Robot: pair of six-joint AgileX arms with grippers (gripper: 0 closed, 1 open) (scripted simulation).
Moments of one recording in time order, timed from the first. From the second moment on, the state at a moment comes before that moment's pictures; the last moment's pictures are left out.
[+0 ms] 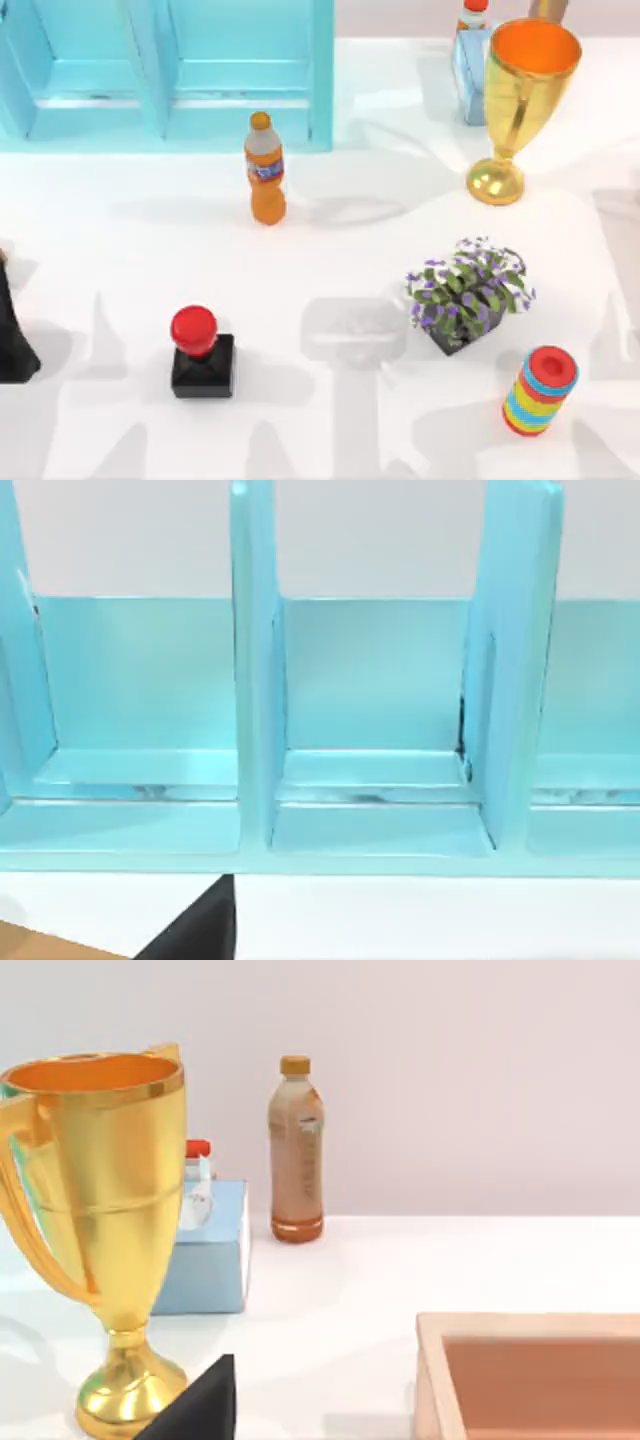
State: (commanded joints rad) left arm 0.00 0.00 0.00 0.00 0.00 0.00; right arm 0.00 0.00 0.00 0.00 0.00 0.00
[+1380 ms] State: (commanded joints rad) left arm 0.00 0.00 0.00 0.00 0.00 0.00; right arm 0.76 1.63 1.35 -1.10 0.01 0.67
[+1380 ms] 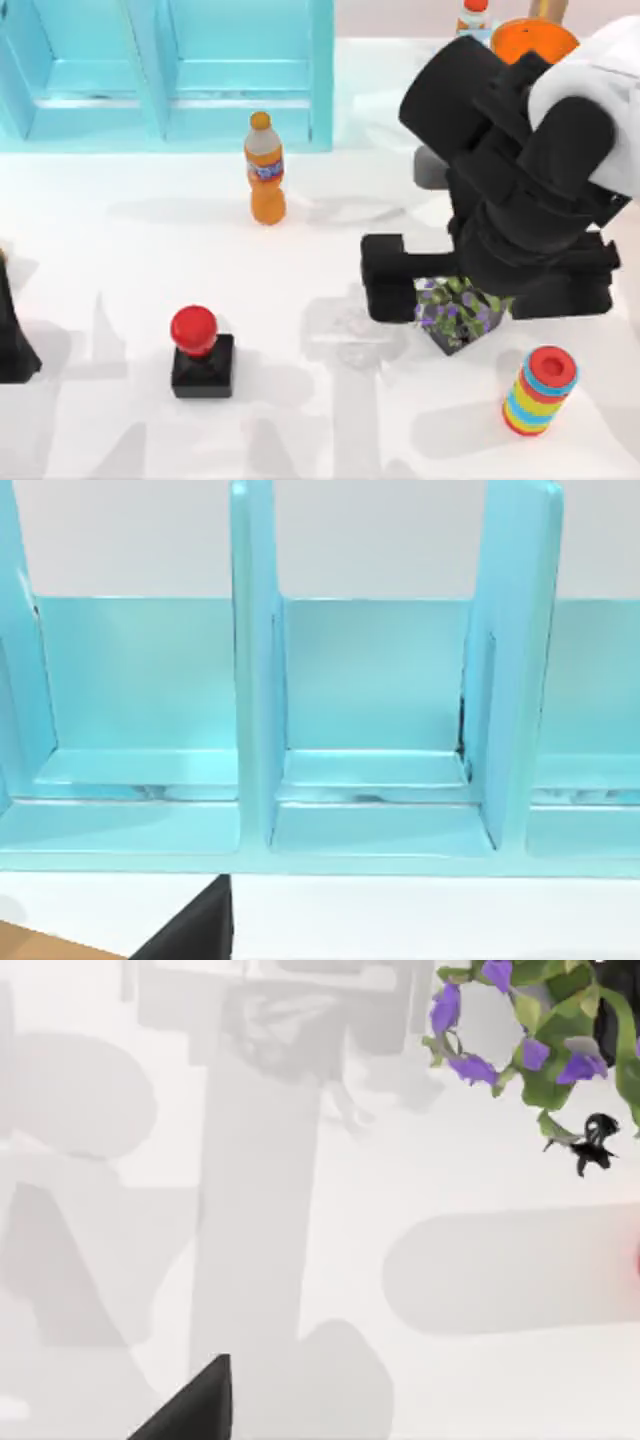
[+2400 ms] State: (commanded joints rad) left arm 0.00 0.00 0.00 0.00 0.00 0.00; right arm 1.13 2.50 2.57 -1.52 0.28 1.14
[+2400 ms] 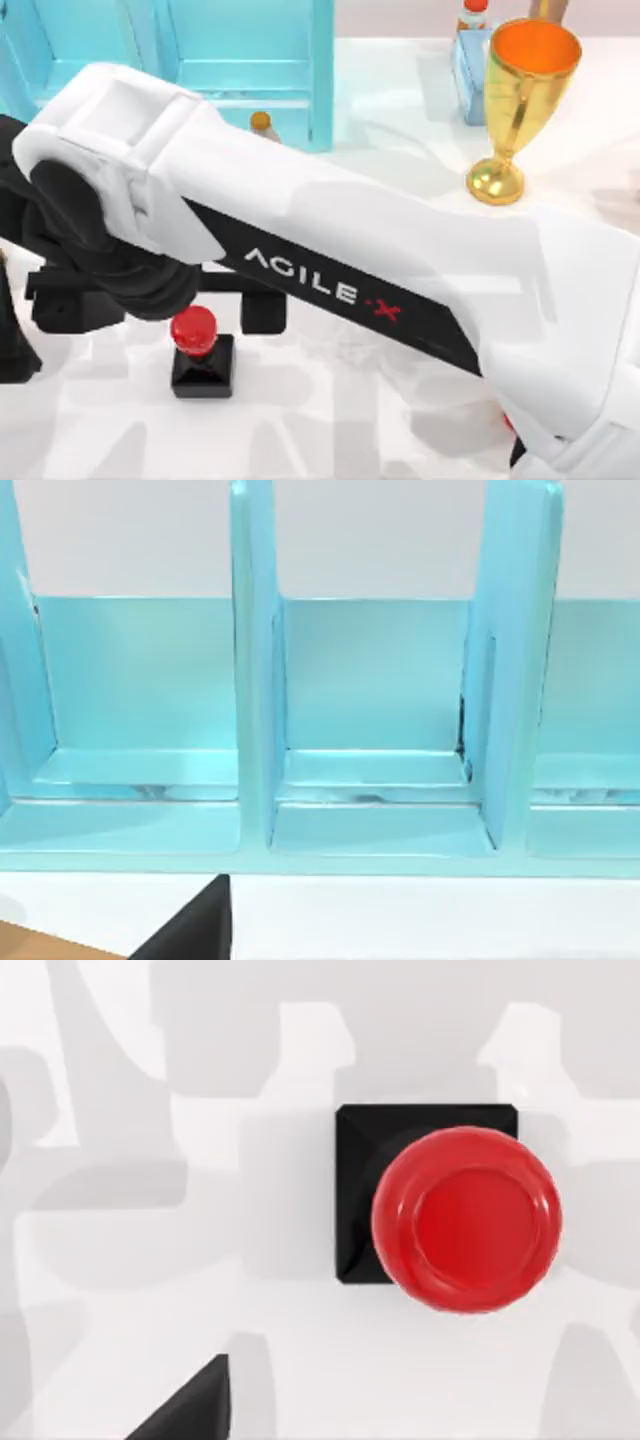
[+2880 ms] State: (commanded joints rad) left arm 0.00 0.00 0.00 0.00 0.00 0.00; right arm 1.12 2.49 2.53 -1.48 0.28 1.13
